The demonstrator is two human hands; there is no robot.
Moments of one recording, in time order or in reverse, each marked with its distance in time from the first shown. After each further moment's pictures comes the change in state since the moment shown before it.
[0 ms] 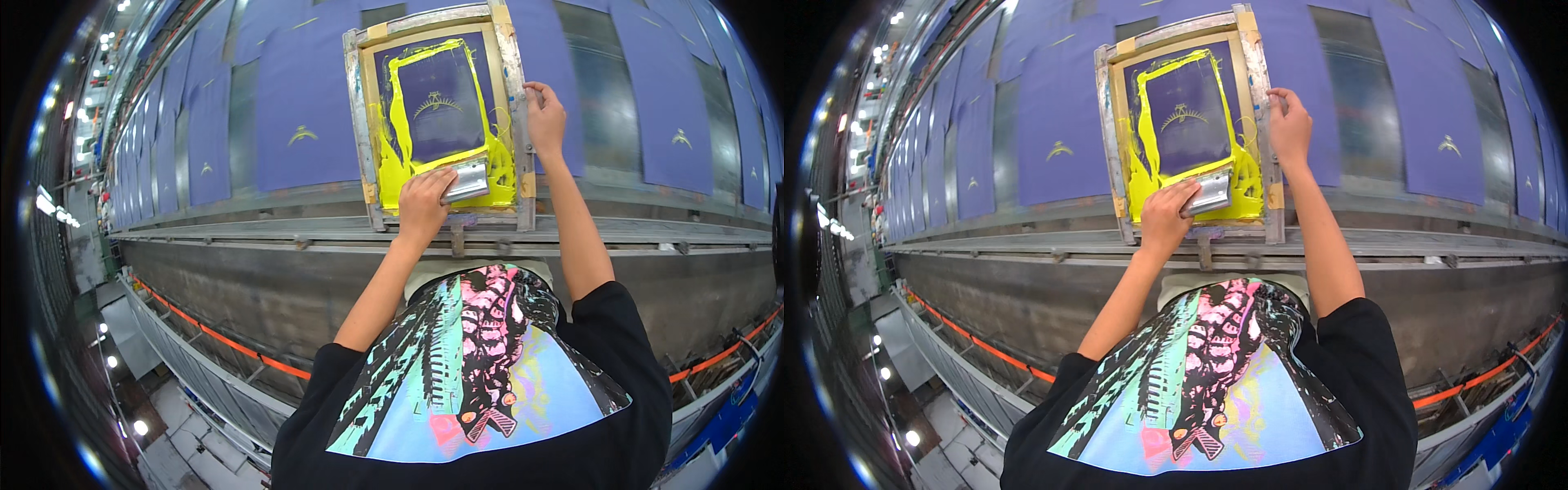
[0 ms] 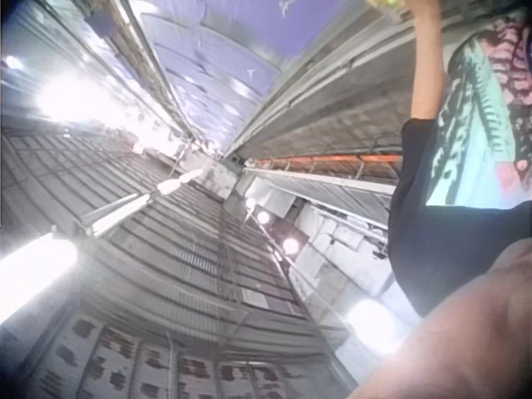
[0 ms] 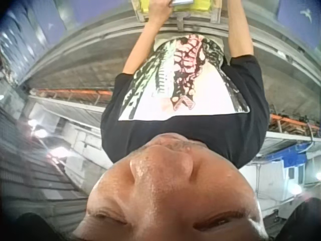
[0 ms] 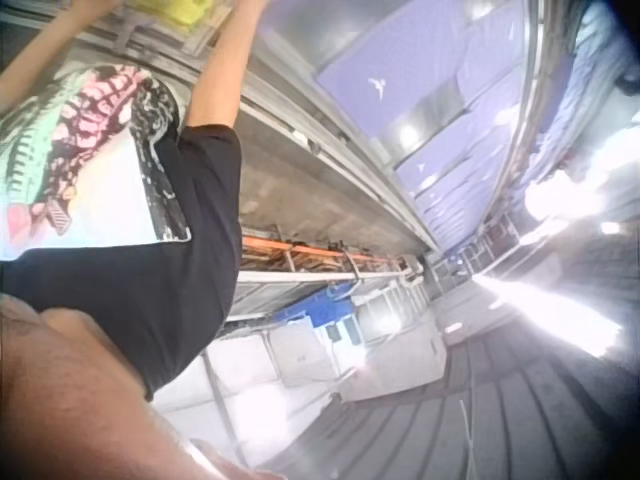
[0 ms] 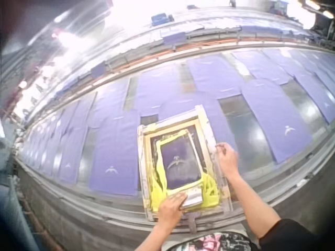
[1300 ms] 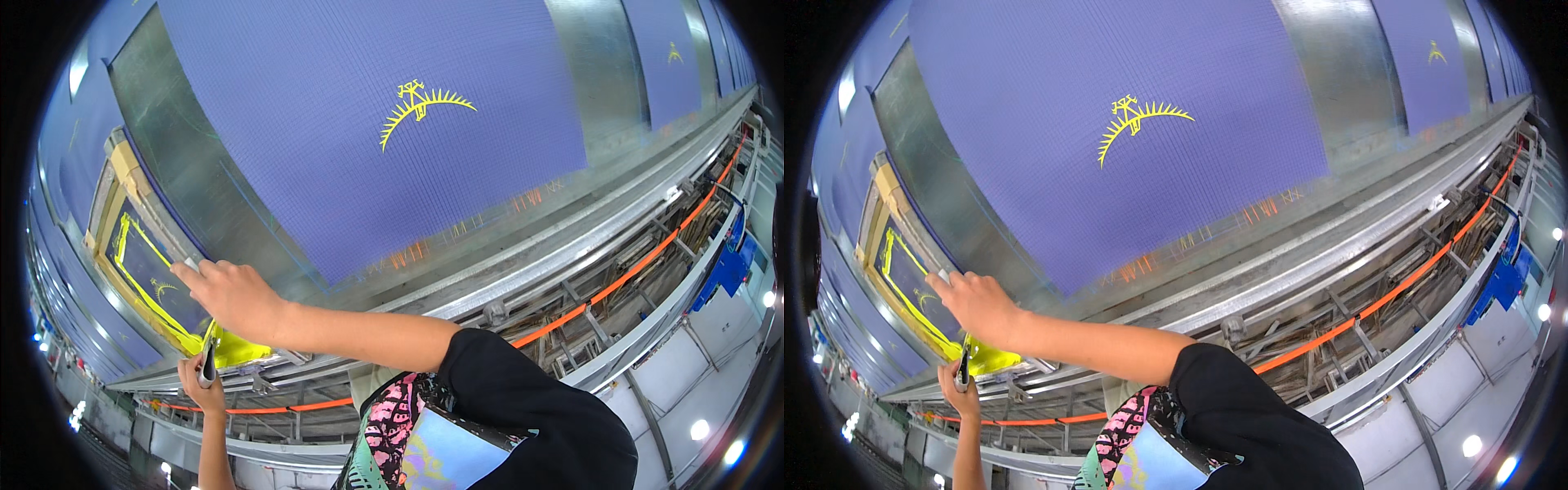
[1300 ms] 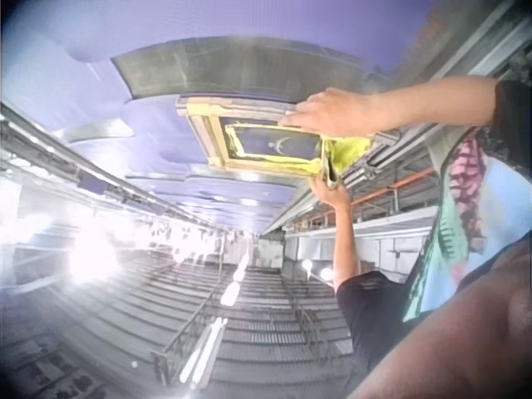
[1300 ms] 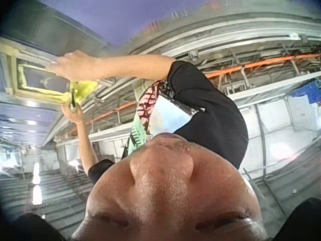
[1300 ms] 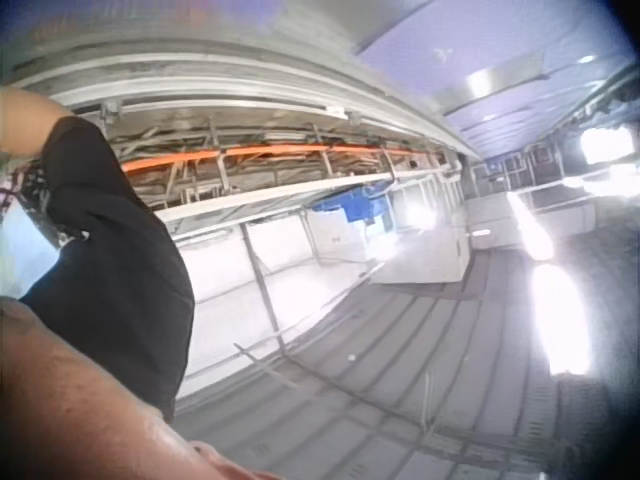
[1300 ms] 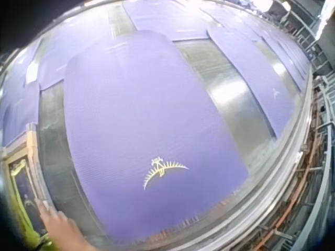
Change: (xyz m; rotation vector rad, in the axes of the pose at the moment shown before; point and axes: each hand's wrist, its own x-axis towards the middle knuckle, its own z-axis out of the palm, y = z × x) left_hand 0.146 -0.086 0.075 0.209 -0.268 -0.148; right_hand 0.129 0.097 0.028 0.186 -0.513 -0.175
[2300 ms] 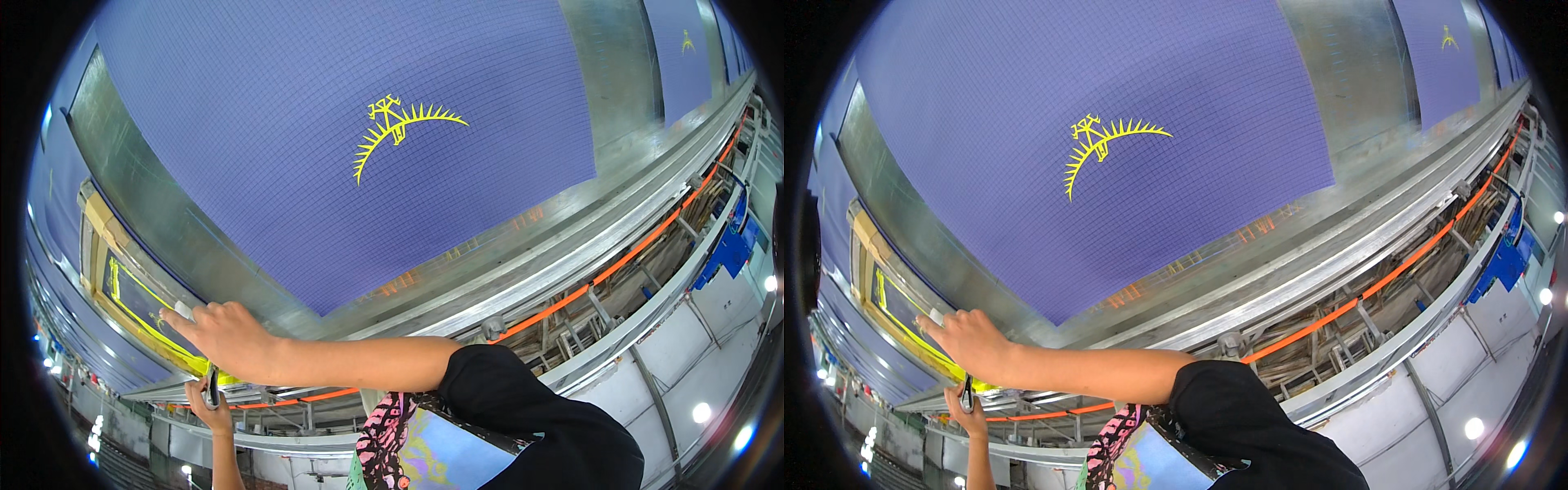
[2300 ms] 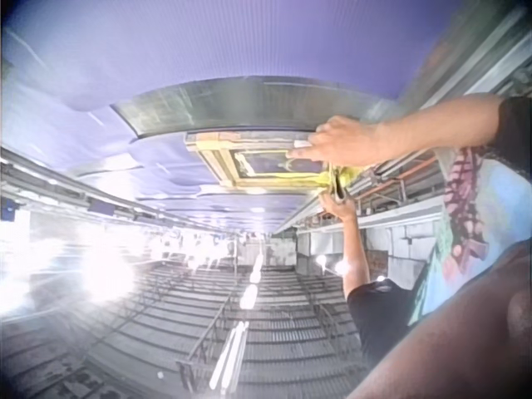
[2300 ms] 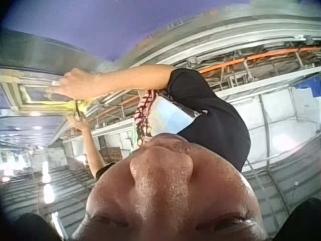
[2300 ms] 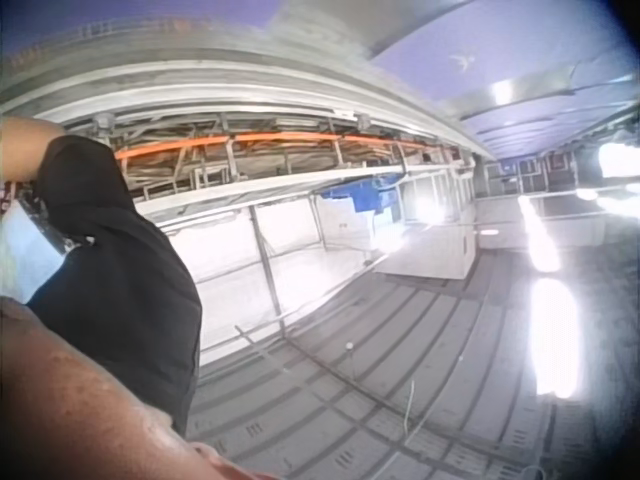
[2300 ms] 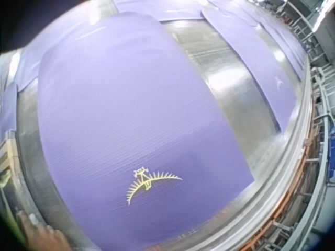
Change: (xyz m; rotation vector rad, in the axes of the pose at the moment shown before) left_hand 0.031 -0.003 0.004 0.027 -0.124 0.037; right_hand 0.013 0.019 -0.013 -0.053 -0.102 0.048
